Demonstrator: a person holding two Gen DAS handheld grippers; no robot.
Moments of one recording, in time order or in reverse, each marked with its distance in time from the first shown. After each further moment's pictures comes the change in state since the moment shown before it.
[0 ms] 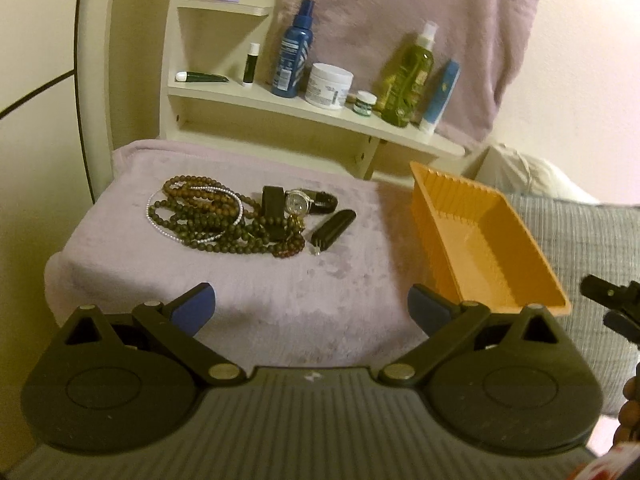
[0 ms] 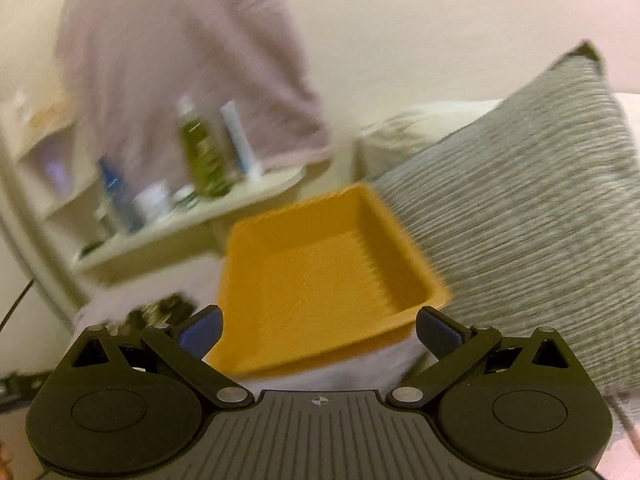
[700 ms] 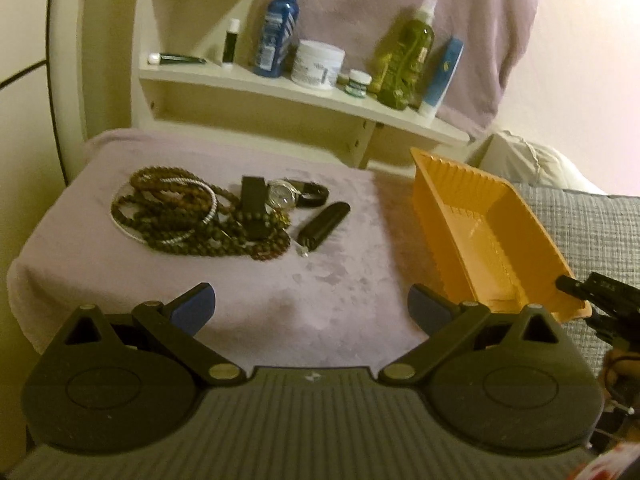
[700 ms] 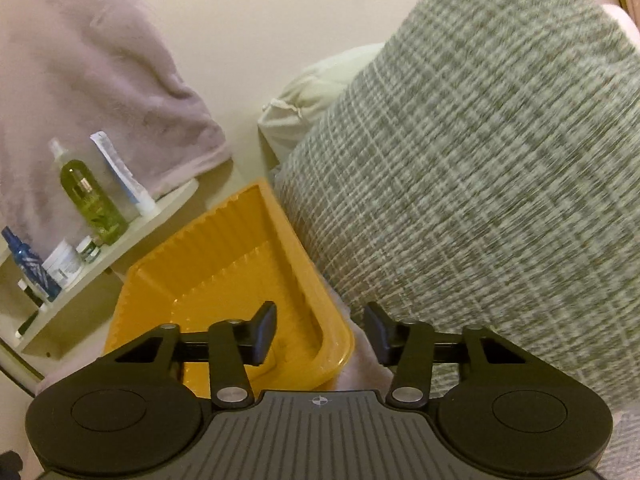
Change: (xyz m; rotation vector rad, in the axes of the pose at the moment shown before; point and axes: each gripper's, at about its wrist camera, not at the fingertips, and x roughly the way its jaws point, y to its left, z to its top) left arm 0.053 -0.008 -0.003 0.028 0.029 -0.016; right arm 0.092 -0.095 0.003 0.237 0.014 -0.043
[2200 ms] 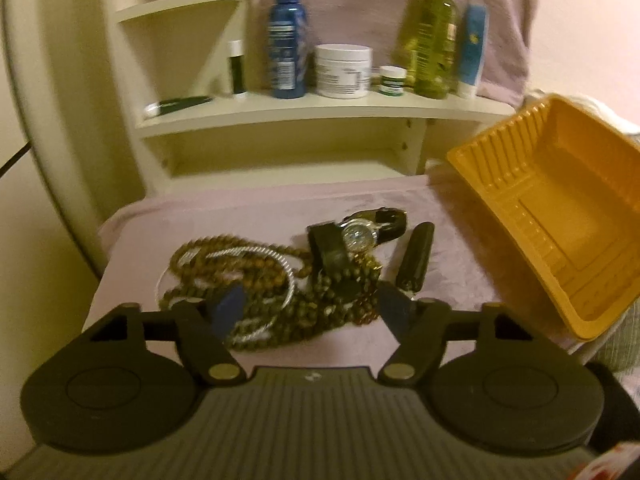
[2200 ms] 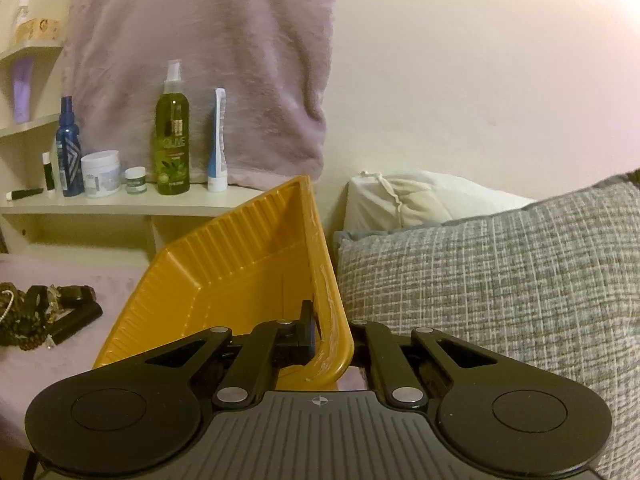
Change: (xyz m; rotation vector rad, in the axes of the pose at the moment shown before) left arm 0.051 0.043 0.044 0.277 -0.023 0.082; right arm -0.009 0.111 0.000 -0.605 -0.113 -0.075
